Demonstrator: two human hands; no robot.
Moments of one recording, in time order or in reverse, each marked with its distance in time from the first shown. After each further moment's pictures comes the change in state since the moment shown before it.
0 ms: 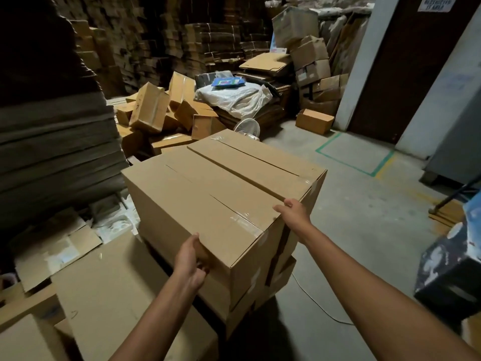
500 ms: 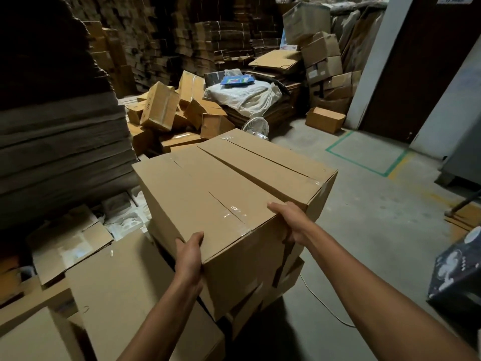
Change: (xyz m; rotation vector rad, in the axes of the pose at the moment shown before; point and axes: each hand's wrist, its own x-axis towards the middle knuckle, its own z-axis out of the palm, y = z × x) left_hand -0.022 0.012 -0.007 0.202 0.046 0.285; right_hand 0.022 0.008 0.017 0.211 -0.266 0.154
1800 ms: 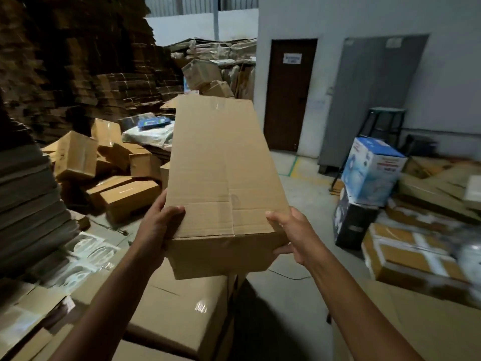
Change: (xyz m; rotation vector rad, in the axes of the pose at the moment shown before) left_hand -0.194 0.120 -0.241 0.213 -0.855 0.484; right_hand -0.474 0.034 0.151 0.264 0.471 -0.236
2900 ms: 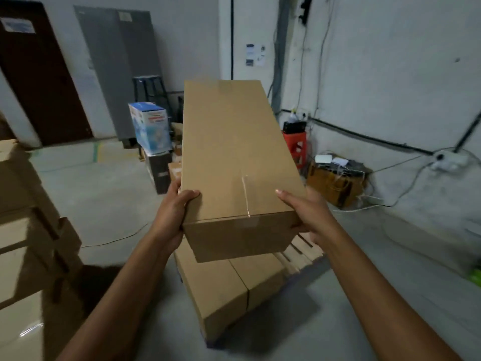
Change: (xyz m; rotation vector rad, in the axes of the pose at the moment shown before) left_hand -0.548 0.011 0.256 -0.135 -0.855 -0.229; right_hand -0.711 0.154 -0.259 0.026 0.991 -0.071
